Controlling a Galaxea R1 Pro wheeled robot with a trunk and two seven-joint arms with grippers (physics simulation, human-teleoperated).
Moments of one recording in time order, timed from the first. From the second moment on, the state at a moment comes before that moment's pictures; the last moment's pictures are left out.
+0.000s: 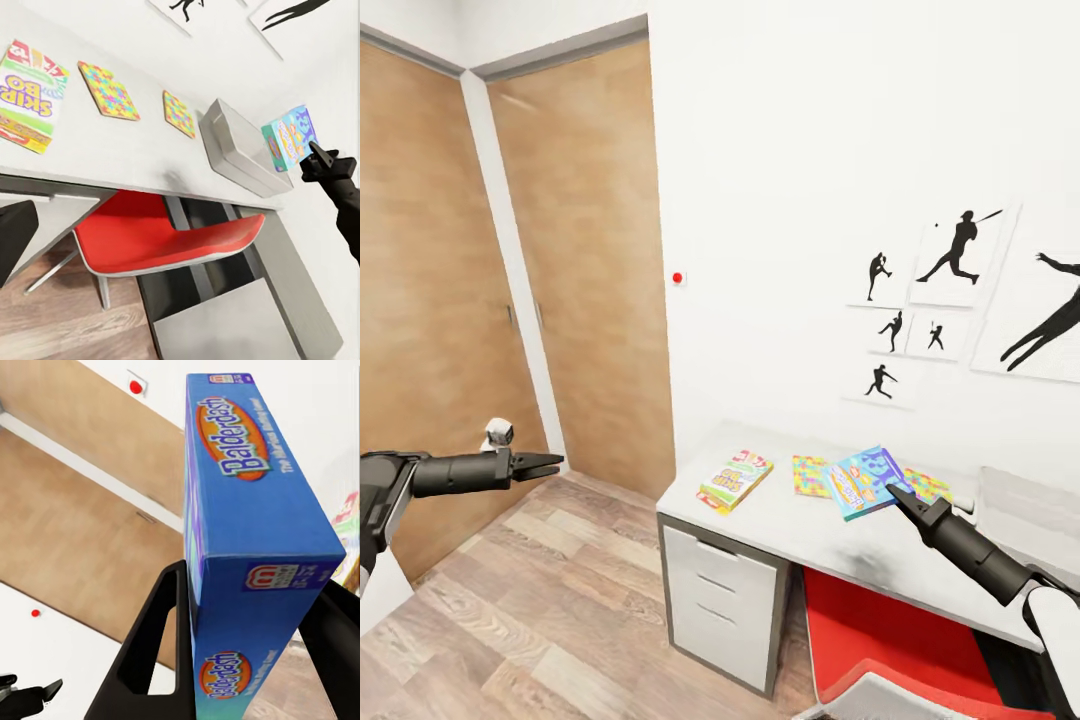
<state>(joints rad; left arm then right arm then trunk) -0.81 0.46 0.18 -0.86 -0.05 0.96 -1.56 -0.25 -0.18 -0.41 -1.43 -0.98 0.81 0.51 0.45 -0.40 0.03</state>
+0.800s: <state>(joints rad) -0.80 0.47 0.18 -0.86 -0.05 0.96 -1.56 -0.25 -0.18 -0.41 -1.42 -0.98 0.80 0.51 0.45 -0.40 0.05</state>
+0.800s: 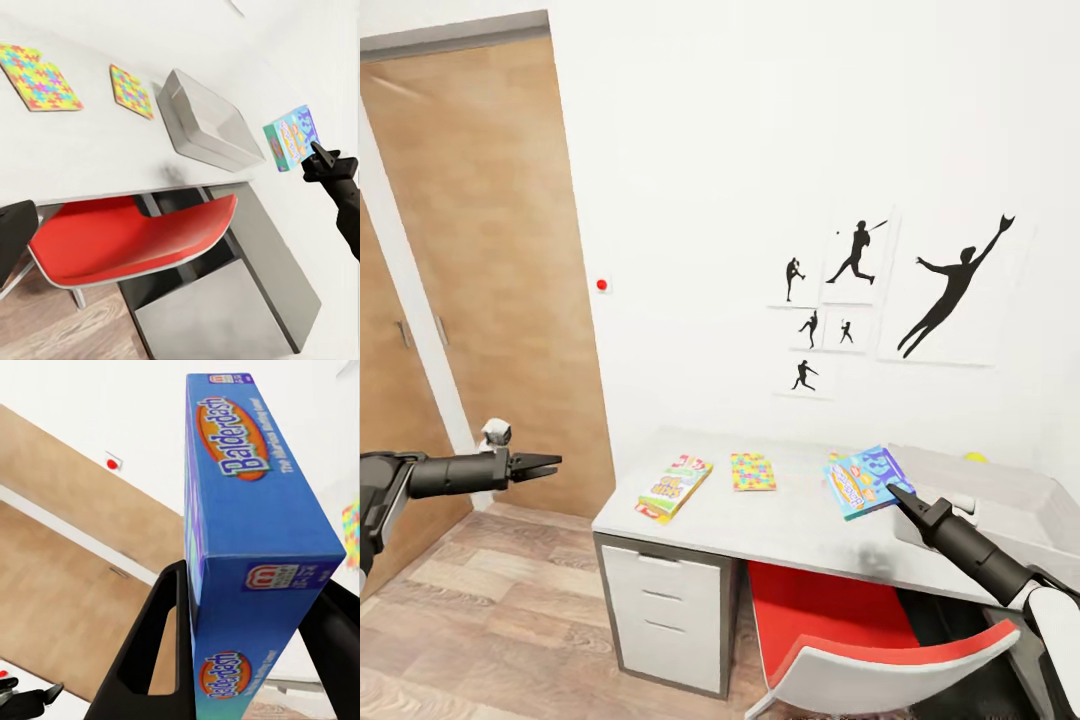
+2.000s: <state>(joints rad) -0.80 0.47 0.19 -0.86 -0.05 0.94 -1.56 -0.25 -0.18 -0.41 -1.39 -0.98 0.80 0.50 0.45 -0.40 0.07</state>
